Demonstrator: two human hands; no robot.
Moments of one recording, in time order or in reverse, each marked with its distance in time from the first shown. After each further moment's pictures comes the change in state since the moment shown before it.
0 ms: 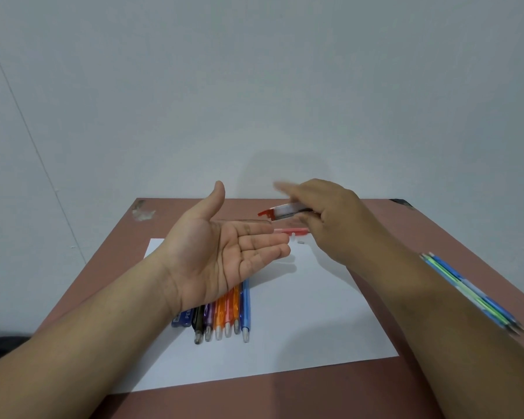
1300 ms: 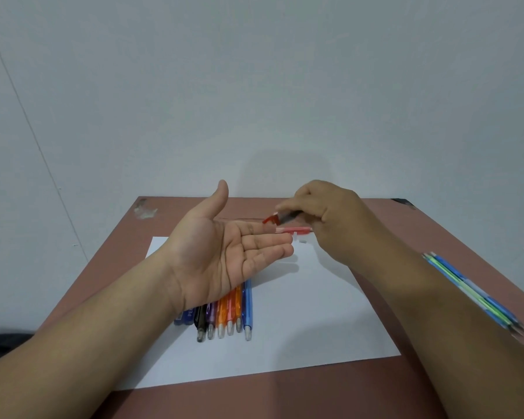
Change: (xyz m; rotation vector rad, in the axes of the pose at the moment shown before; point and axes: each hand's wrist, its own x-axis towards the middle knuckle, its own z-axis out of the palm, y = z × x) left_hand -0.001 -0.001 0.001 -0.021 0.000 -0.014; right_hand 0.002 -0.002 0.000 -0.007 -0.034 0.044
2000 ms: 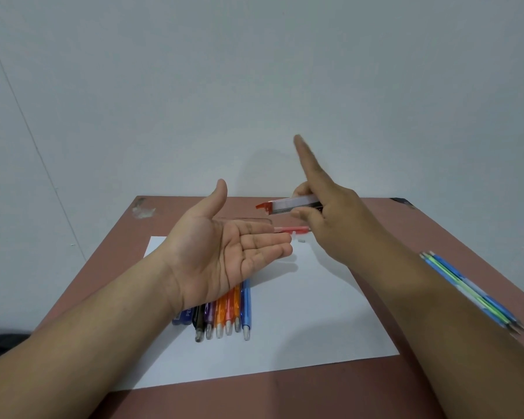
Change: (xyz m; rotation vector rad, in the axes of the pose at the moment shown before) left_hand -0.002 0.000 0.001 0.000 0.000 -0.005; right_hand -0.004 0.001 -0.002 0.218 0.070 0.048
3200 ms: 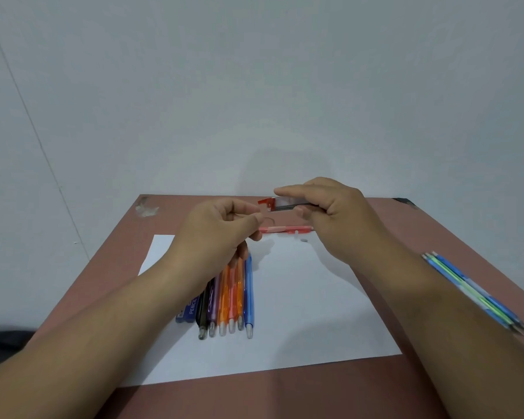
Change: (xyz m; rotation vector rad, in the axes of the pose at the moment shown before) left_hand 0.012 -0.008 -0.011 0.897 0.430 0.555; right_hand -0.003 -0.004 0.005 0.021 0.014 0.032
